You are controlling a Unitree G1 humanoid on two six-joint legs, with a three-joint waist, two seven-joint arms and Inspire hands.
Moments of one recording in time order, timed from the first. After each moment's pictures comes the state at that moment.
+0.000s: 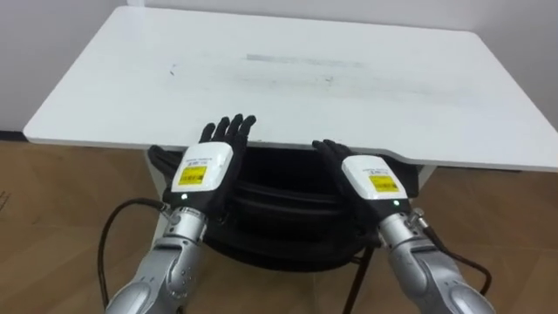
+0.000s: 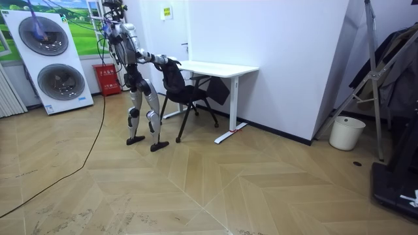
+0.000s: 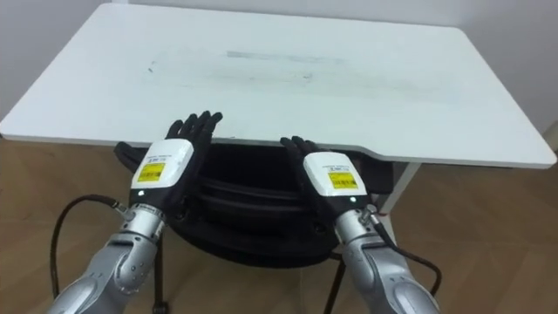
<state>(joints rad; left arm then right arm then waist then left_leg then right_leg) -0.09 0.26 -0.31 0.33 0.90 -0.08 0.29 -0.05 -0.31 0.29 0.29 -0.90 -0.12 -0.12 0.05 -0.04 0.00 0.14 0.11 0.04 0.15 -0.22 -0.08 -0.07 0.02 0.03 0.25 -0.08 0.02</state>
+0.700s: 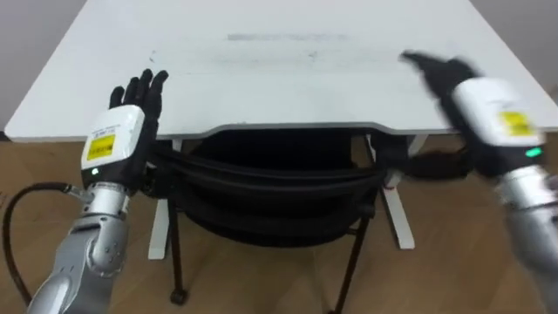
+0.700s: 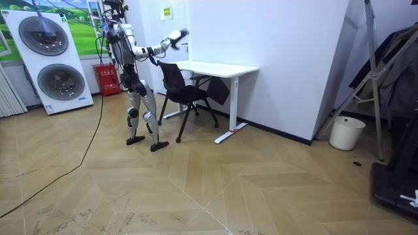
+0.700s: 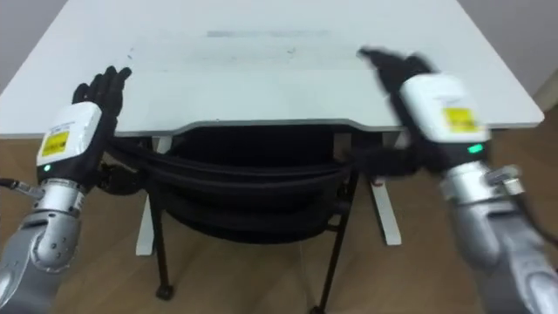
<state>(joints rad) -0.03 0.37 0.04 0.18 0.83 -0.15 0.23 -0.02 -0.54 -0.36 -0.06 -0.56 -0.24 -0.40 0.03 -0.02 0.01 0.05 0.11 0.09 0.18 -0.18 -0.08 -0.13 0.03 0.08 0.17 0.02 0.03</state>
